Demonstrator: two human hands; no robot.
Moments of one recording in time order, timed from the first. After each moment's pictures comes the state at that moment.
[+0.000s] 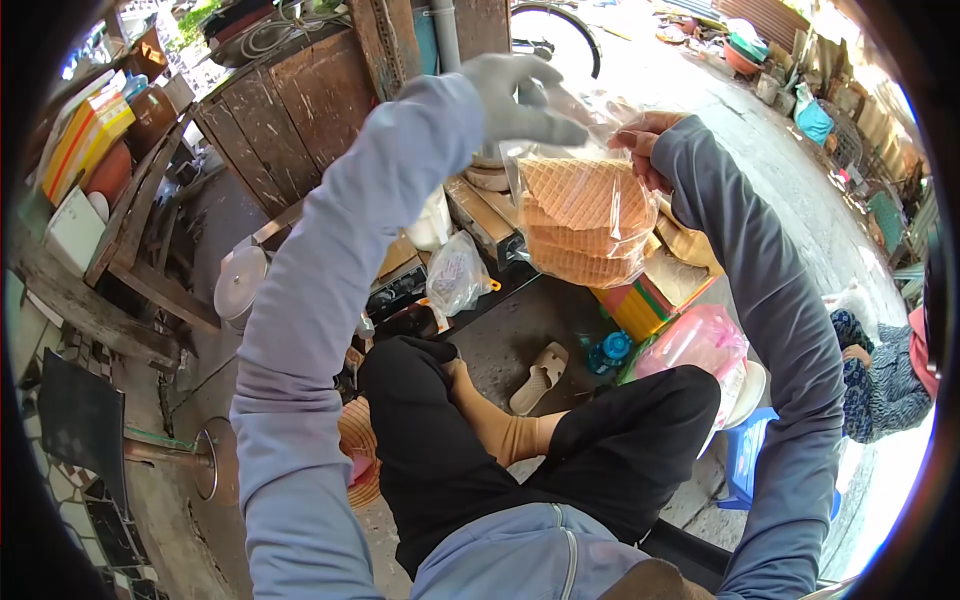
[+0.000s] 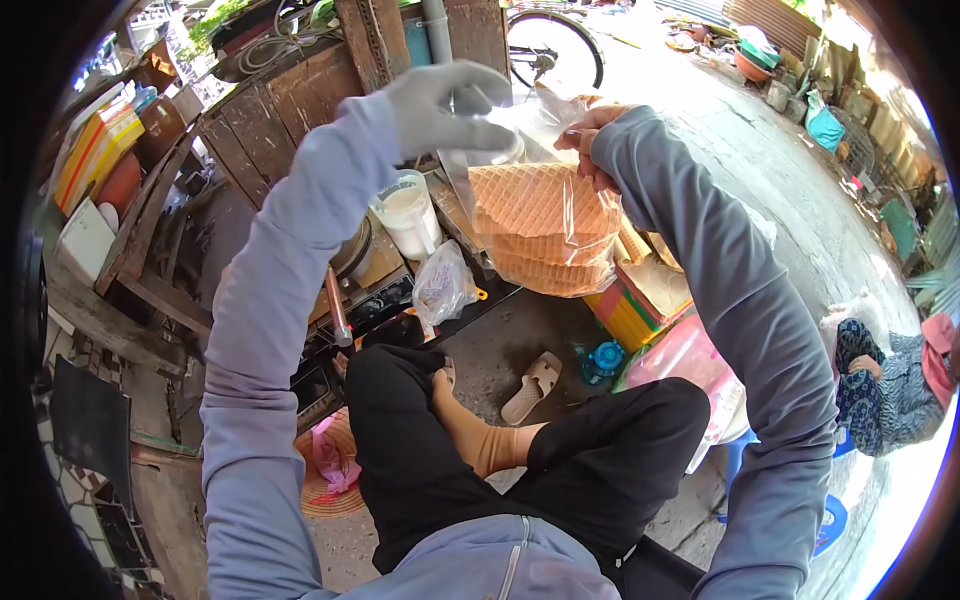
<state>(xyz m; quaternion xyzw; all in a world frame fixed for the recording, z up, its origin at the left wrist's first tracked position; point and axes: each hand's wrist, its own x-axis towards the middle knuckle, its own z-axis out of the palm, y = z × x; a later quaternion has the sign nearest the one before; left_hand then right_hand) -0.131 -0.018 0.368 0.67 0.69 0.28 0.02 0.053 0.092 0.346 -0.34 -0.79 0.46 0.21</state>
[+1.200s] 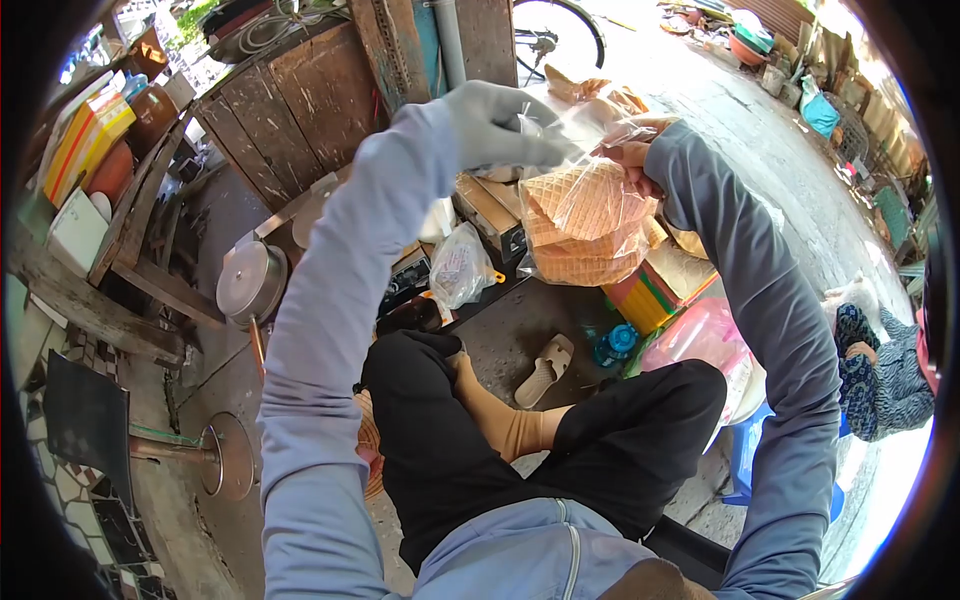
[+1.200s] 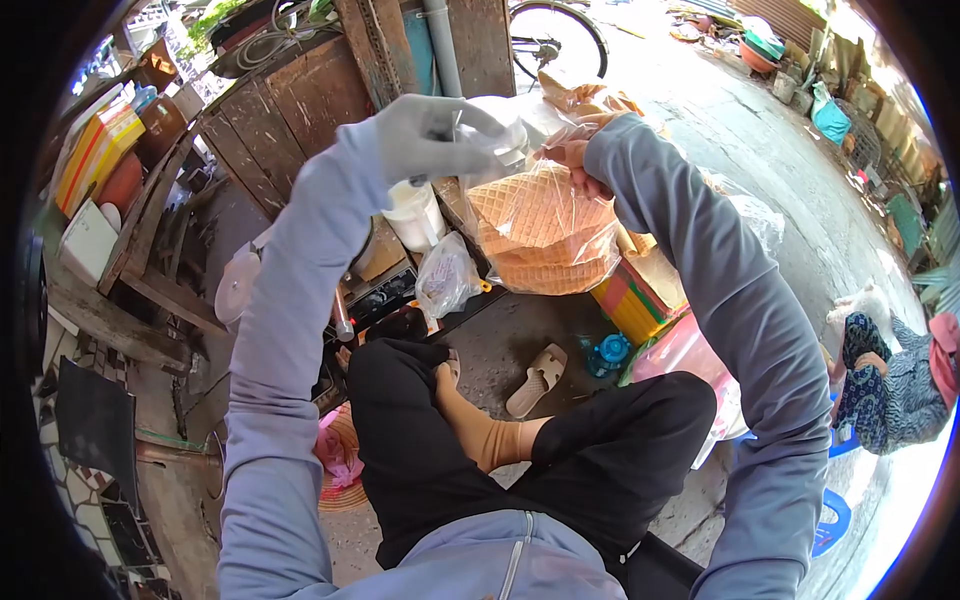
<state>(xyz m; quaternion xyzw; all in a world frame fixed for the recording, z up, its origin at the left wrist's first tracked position) -0.137 -0.036 0.352 0.65 0.67 0.28 0.23 0.033 0.106 0.324 -0.34 -0.83 0.44 0.09</state>
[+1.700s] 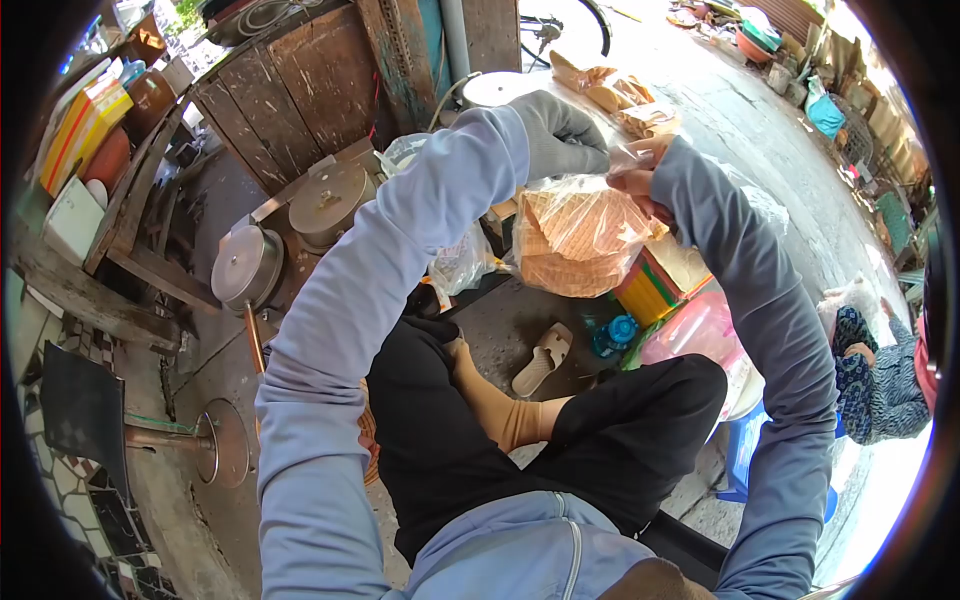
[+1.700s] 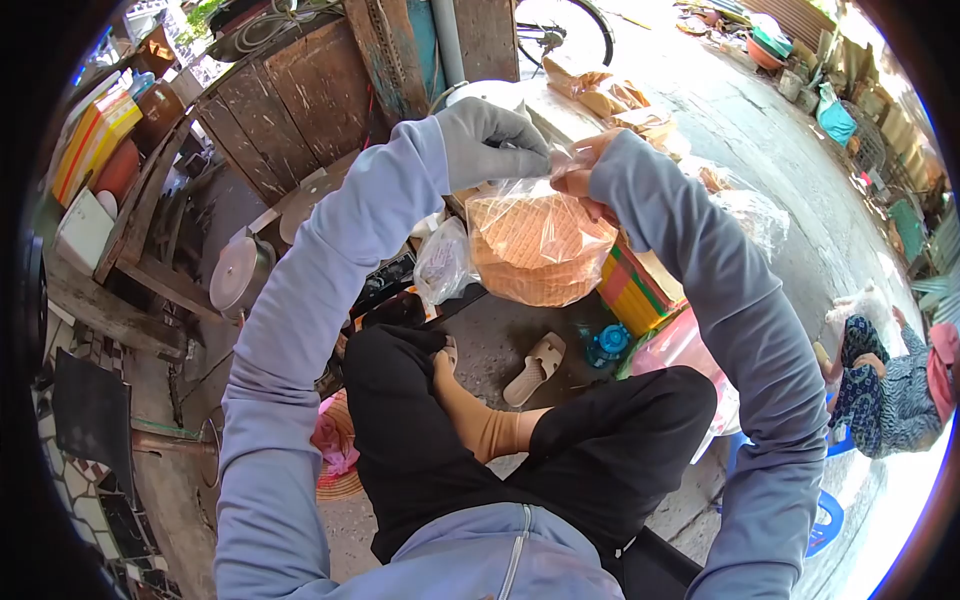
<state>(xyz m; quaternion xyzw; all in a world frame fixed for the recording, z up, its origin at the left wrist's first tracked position) -0.111 -0.007 0.315 0.68 0.63 0.31 0.23 0.056 0.092 0.311 -0.26 -0.85 0.44 0.08</state>
